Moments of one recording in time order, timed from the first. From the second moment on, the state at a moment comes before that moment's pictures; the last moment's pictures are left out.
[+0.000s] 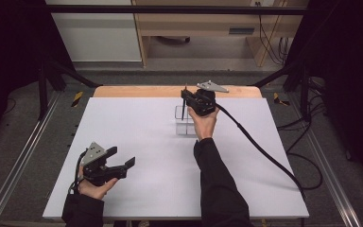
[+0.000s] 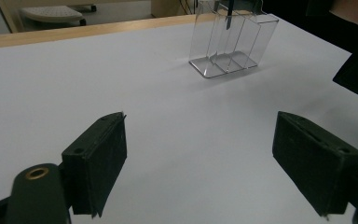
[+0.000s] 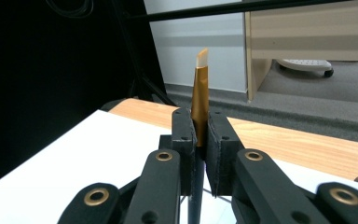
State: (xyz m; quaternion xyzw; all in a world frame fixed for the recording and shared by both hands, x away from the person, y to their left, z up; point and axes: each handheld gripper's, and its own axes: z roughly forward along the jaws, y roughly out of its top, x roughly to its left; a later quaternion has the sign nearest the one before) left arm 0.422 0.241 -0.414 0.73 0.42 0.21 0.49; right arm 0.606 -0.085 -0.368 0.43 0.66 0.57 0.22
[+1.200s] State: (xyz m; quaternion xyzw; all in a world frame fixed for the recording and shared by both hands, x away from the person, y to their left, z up) left arm 0.422 0.238 -0.414 0.74 0.42 0.21 0.49; right arm 0.602 -0.076 -0.395 0.43 0.69 0.53 0.21
